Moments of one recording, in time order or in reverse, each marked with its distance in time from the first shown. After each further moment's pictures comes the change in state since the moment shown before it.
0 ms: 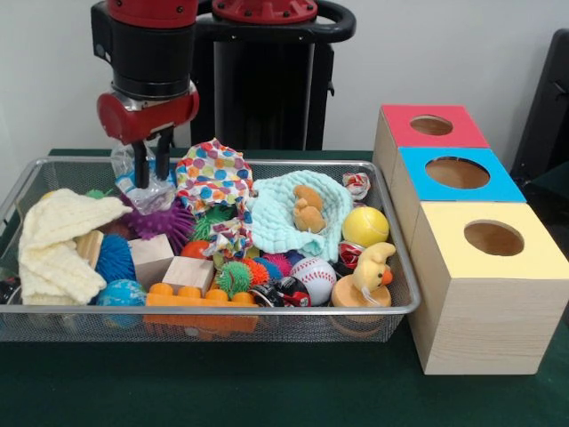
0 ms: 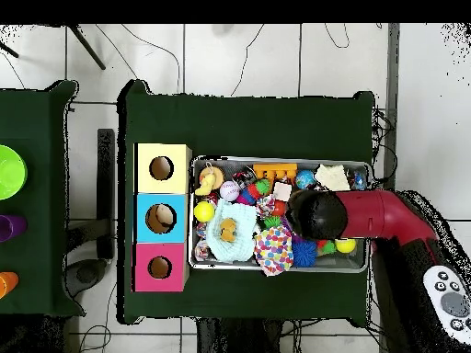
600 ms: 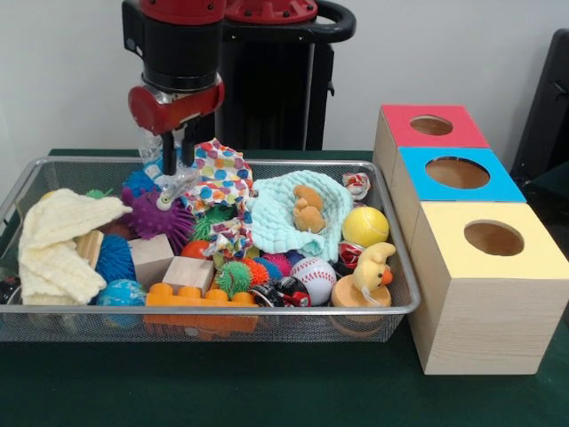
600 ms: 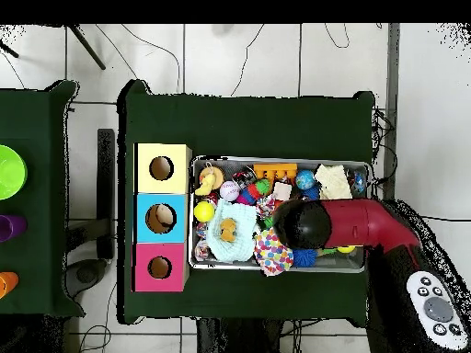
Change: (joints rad) arm 0.054 -0.022 -0.051 0.062 0.038 -0.006 0.002
